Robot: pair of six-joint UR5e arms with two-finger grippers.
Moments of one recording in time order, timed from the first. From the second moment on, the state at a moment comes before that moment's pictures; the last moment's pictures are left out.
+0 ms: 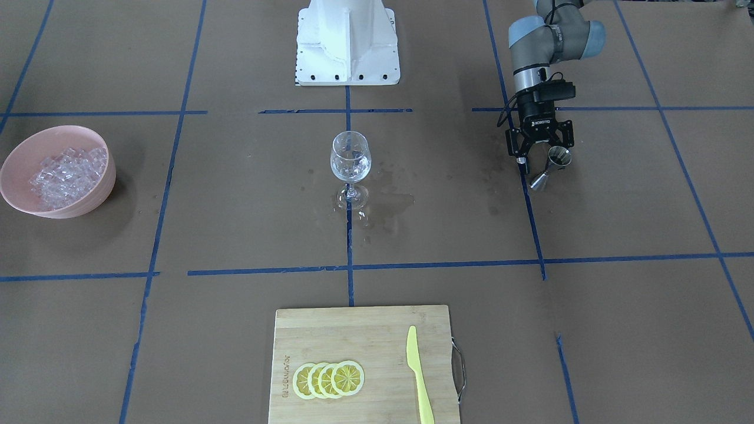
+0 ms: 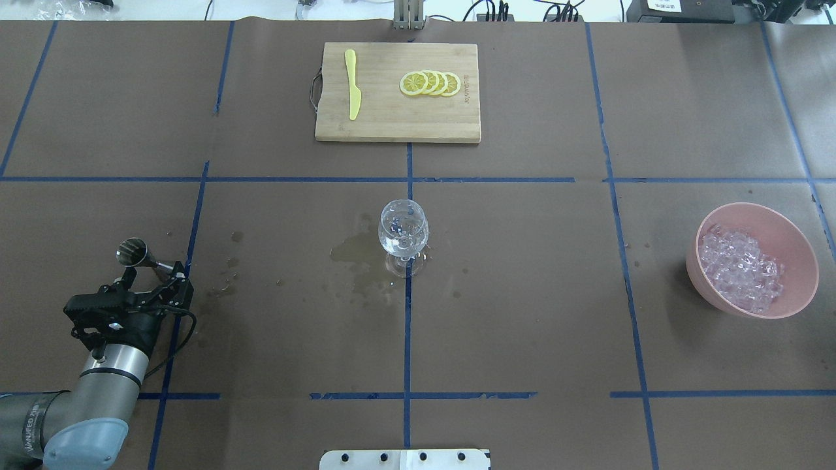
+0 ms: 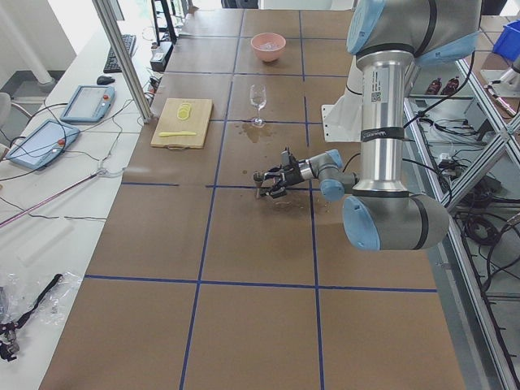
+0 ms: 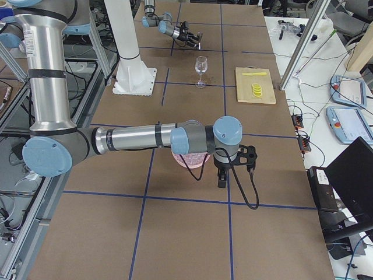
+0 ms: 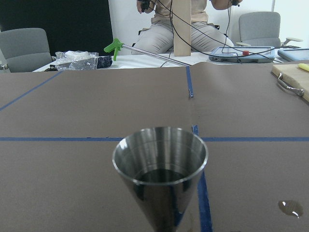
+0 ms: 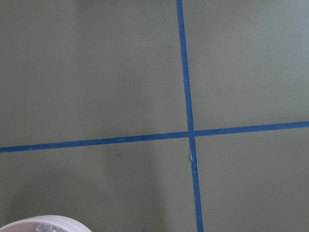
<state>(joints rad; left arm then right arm) -0.12 -1.47 -1.78 -2.16 -0.53 -1.61 1.58 -1.52 1.67 -1.57 2.40 0.20</state>
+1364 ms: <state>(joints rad) -0.14 -1.47 -1.78 -2.17 -0.52 -1.61 1.57 -1.52 1.67 -1.57 2.40 0.20</state>
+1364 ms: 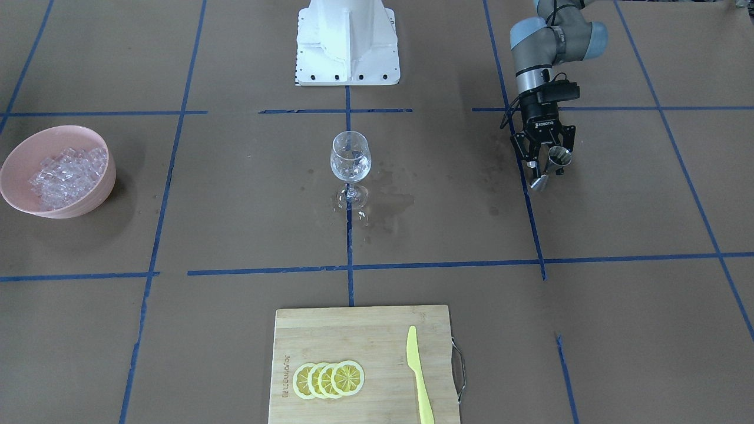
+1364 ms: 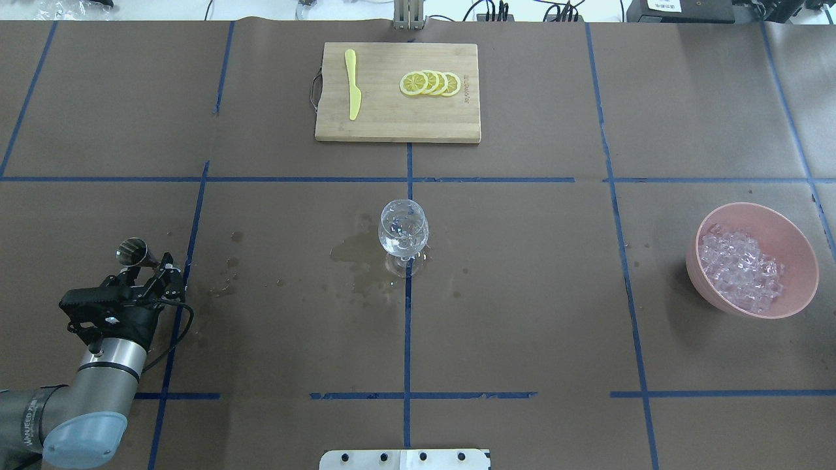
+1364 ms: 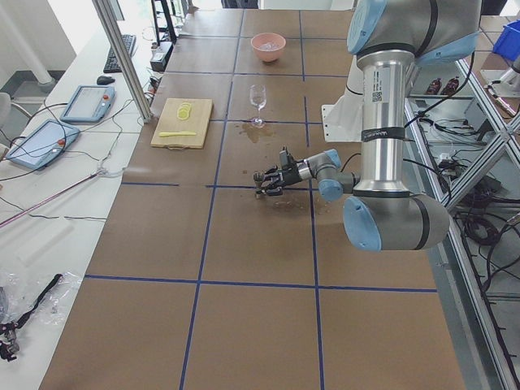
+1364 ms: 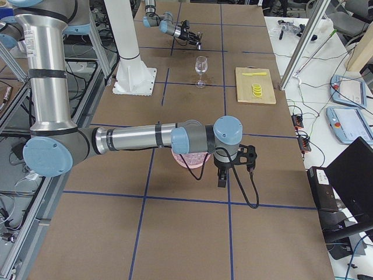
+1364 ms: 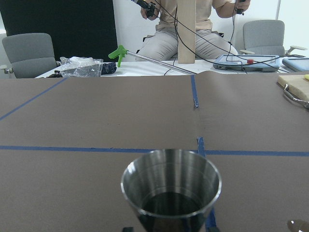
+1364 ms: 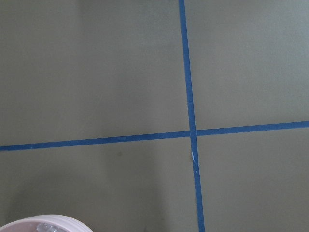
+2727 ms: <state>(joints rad) -0.19 -1.47 -1.87 -2.17 -0.51 -1.61 1.57 -1.54 1.70 -1.58 2.44 0.20</state>
